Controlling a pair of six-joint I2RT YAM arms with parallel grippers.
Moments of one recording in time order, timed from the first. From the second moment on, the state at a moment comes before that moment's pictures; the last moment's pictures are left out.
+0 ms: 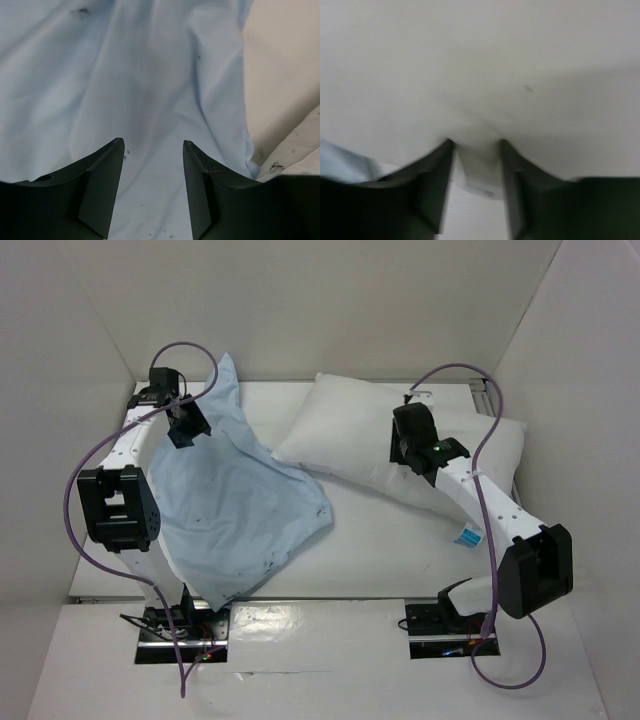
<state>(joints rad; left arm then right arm) 0.08 1.81 1.57 -0.73 0.02 -0.51 0.38 1.37 1.13 -0.51 0.41 0.34</state>
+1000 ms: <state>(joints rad) 0.21 2.09 1.56 -0.71 0.05 -0.59 0.73 2.03 1.47 -0.41 0.03 0.20</state>
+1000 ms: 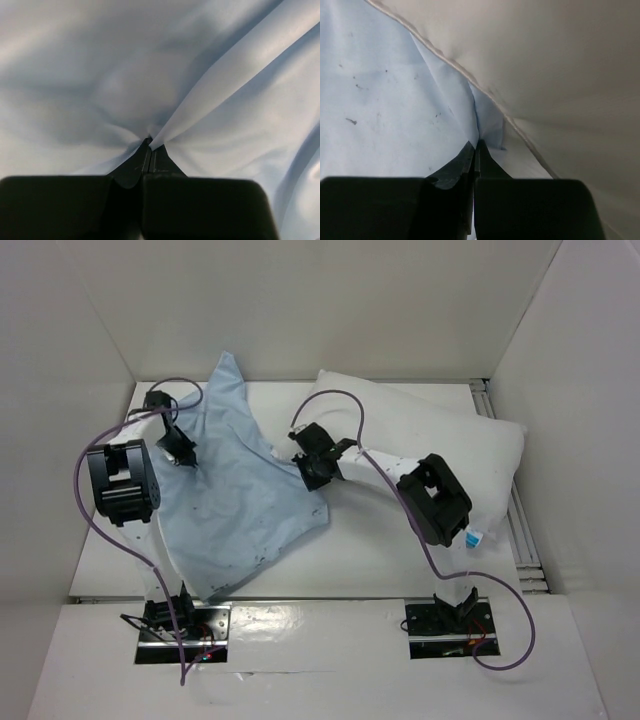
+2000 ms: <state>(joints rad) 0.20 1.93 1.80 -0.80 0.11 -0.47 0.55 2.39 2.27 -0.41 0.00 0.20</state>
